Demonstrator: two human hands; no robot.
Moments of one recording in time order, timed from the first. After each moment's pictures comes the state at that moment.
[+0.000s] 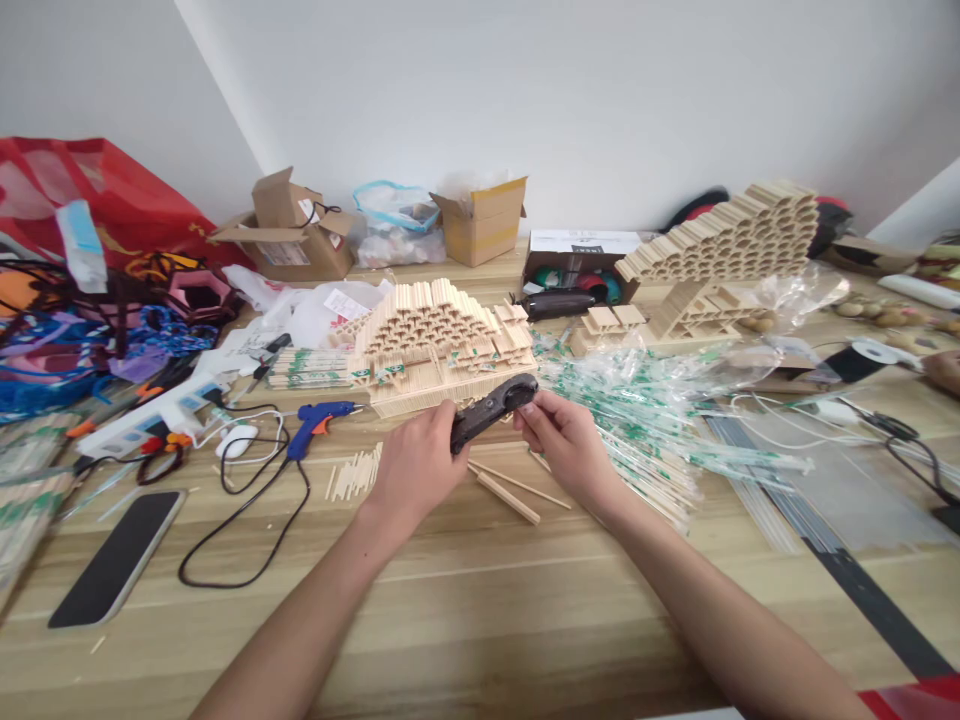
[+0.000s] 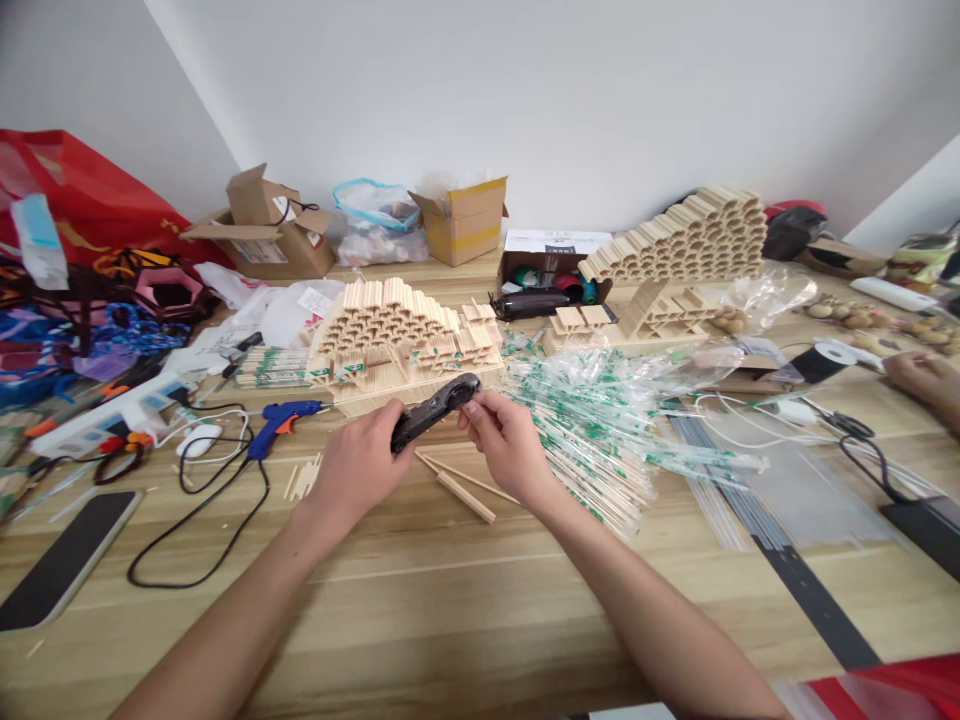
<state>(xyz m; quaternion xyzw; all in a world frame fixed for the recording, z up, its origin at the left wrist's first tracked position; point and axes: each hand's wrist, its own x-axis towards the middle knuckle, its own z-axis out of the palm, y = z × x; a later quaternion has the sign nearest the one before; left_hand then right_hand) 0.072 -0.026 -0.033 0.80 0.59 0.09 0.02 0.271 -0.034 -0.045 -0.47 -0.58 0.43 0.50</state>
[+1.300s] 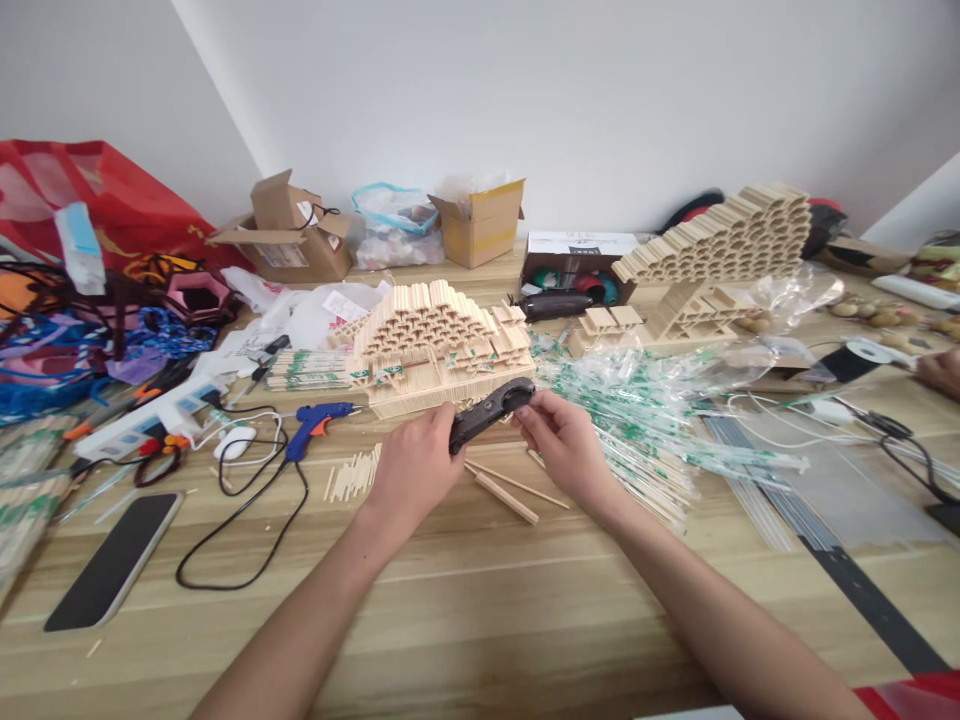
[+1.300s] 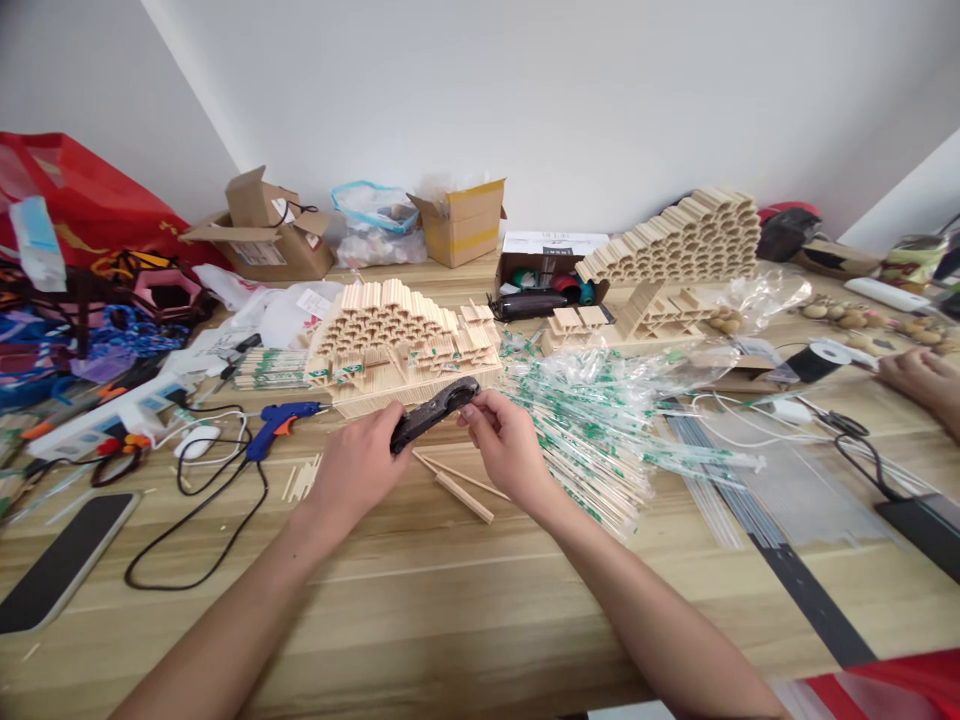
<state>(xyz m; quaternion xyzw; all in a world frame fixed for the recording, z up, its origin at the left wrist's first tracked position) 0.073 -0.027 -0.033 0.80 0.59 0.08 0.01 0.272 -0.034 -0.049 -0.50 -0.59 0.38 0.50</state>
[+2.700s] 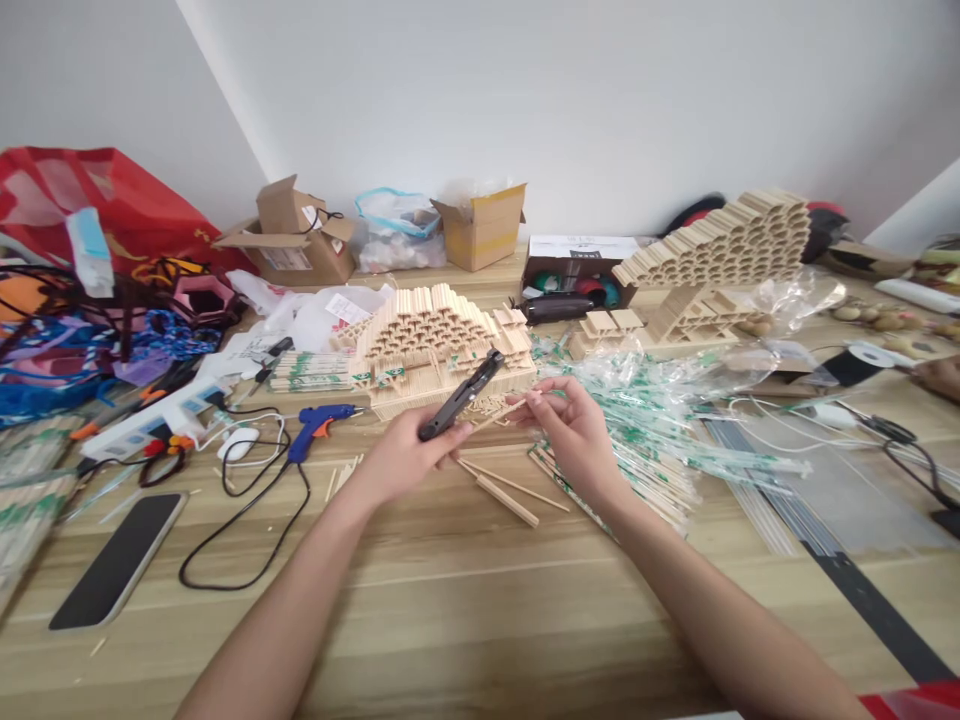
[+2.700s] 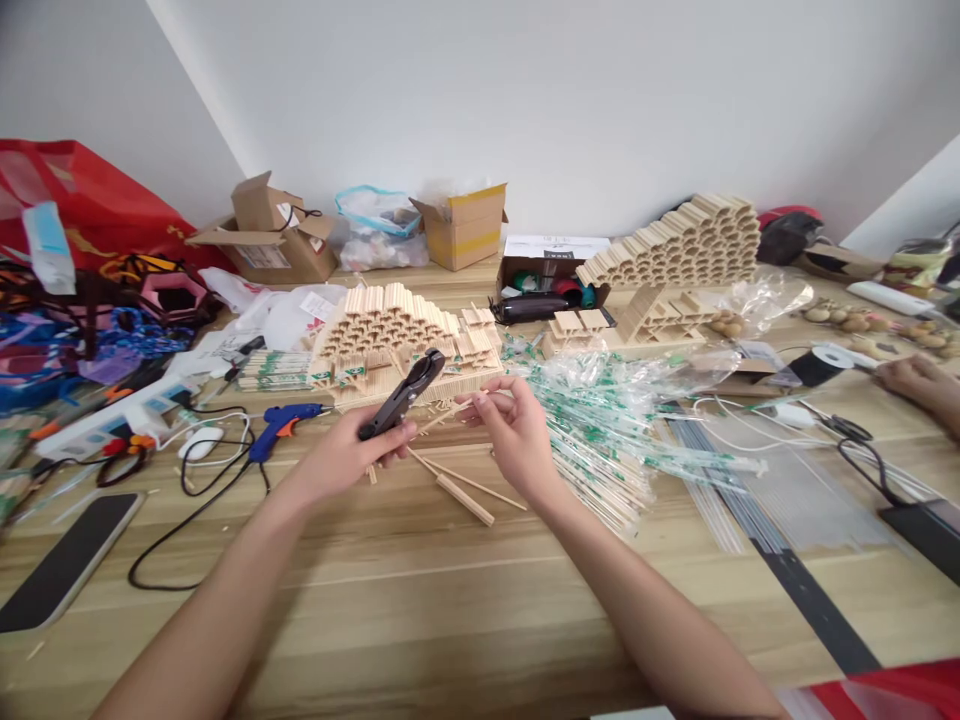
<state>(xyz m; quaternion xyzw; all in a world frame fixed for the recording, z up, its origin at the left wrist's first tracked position) 0.046 -0.007 -0.025 0.69 0.49 0.26 0.47 0.274 -0.026 -0.051 -0.42 -0.47 0.49 0.60</state>
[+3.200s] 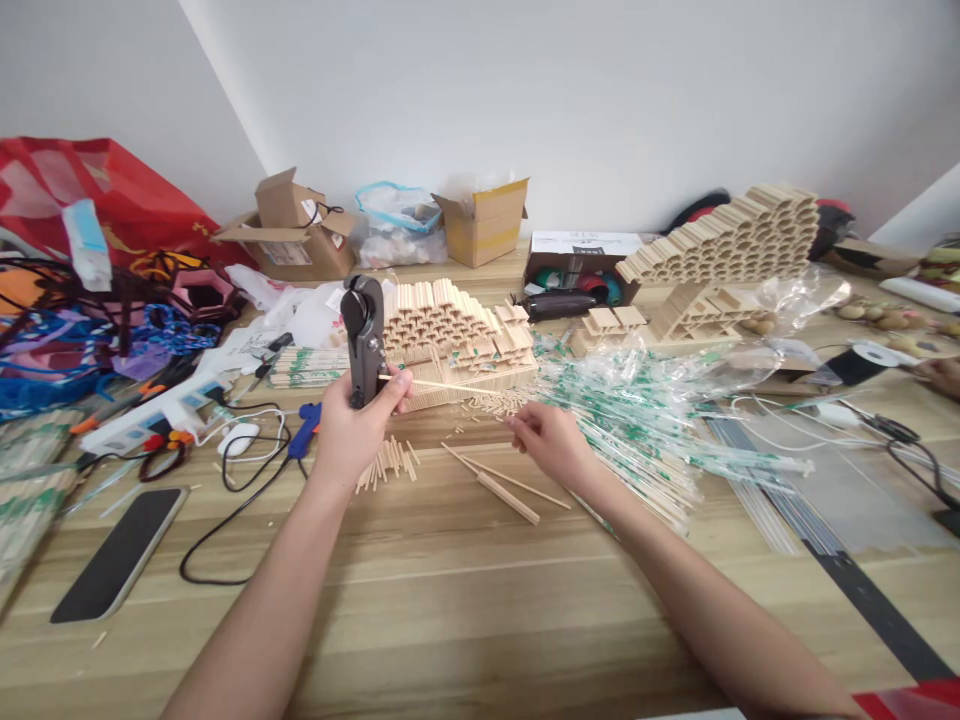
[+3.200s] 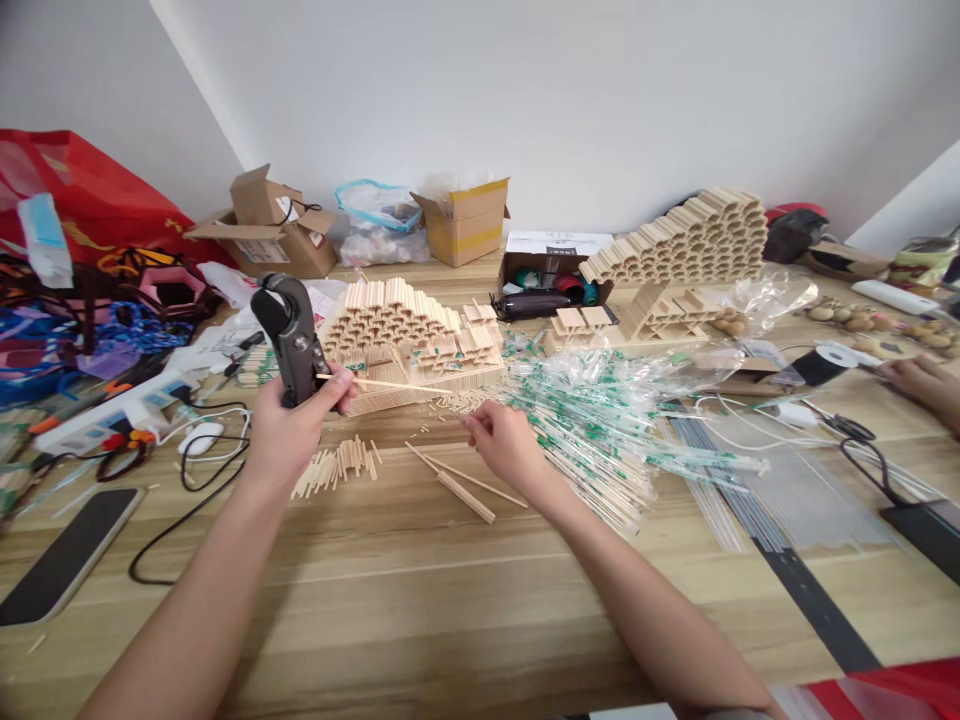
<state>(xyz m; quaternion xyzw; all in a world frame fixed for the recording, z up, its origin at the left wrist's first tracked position) 0.022 0.009 -0.025 0.56 0.49 0.57 0.34 0.279 -0.014 -0.076 -0.60 -0.67 0.31 0.32</state>
